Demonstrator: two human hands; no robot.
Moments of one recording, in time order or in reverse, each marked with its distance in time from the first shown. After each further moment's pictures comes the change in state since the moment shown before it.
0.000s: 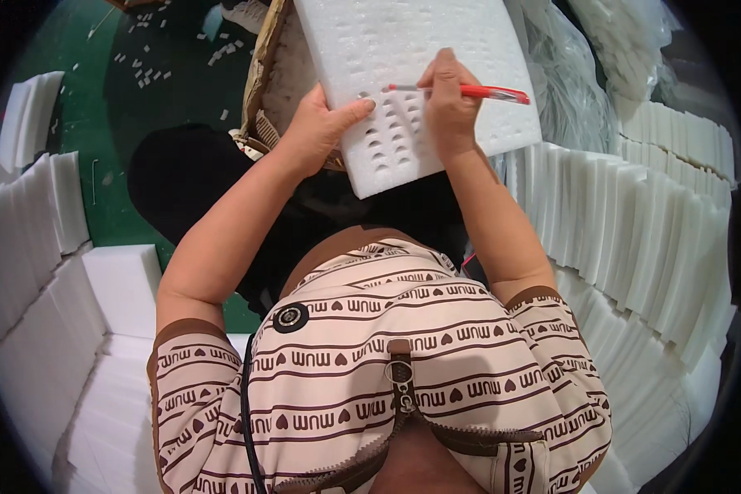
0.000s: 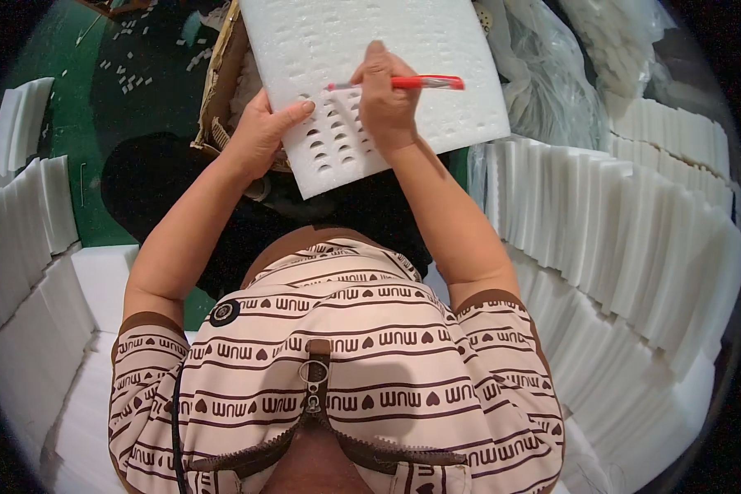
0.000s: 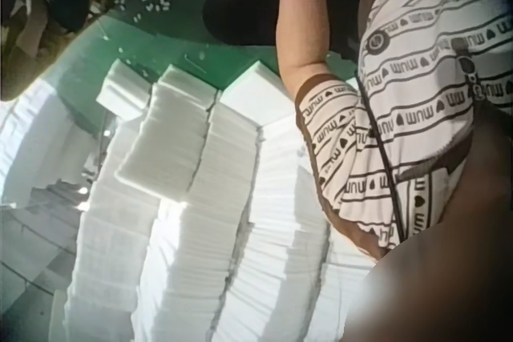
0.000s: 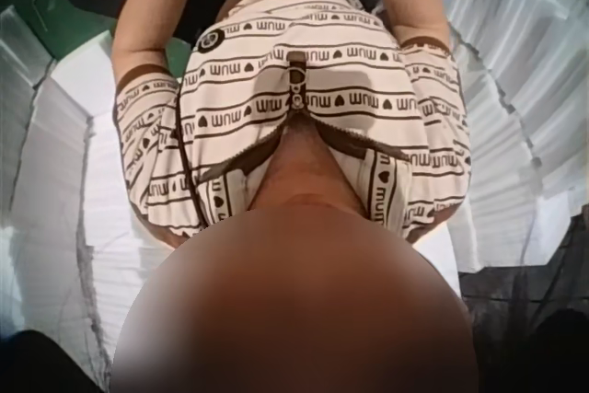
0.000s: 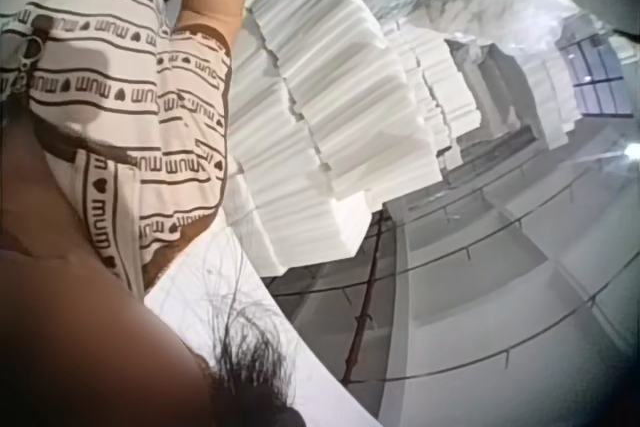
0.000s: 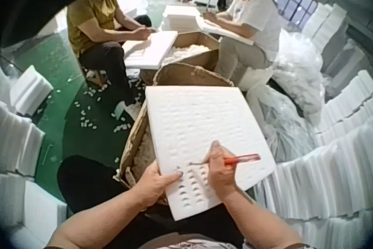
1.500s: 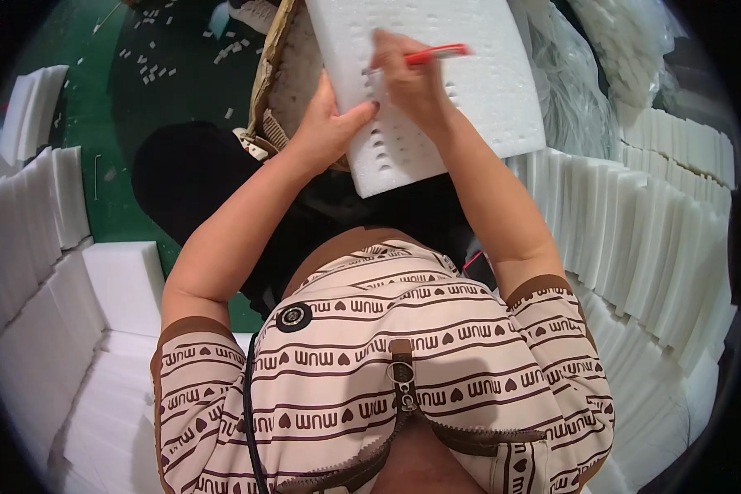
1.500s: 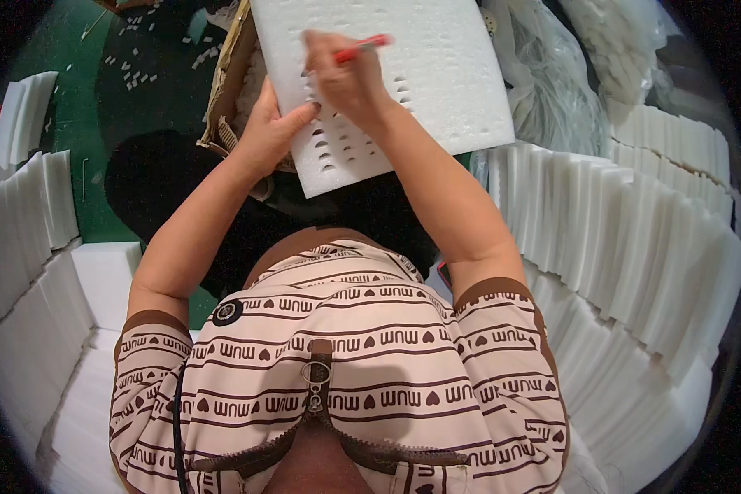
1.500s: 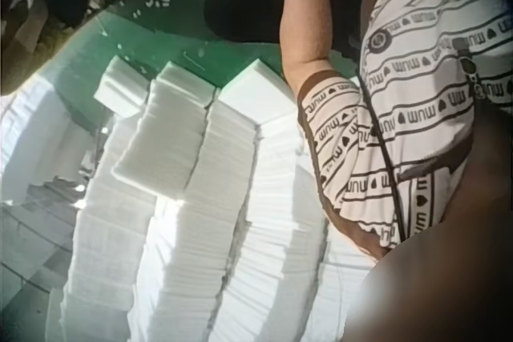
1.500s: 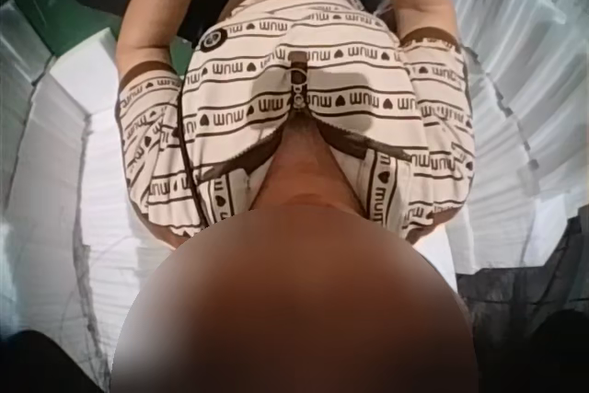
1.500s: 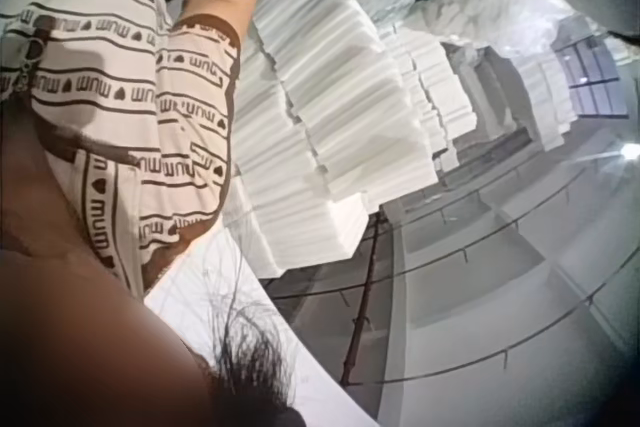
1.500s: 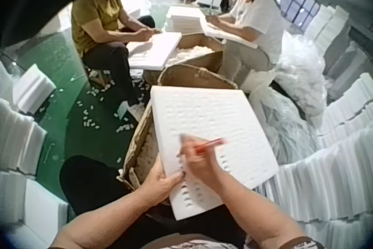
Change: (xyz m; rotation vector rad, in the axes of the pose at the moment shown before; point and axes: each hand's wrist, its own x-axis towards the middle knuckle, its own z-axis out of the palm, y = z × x) left_hand 0.009 -0.008 0.001 0.273 0.018 0.267; right_hand 0.032 0.008 0.029 -0.415 -0.089 -0.284
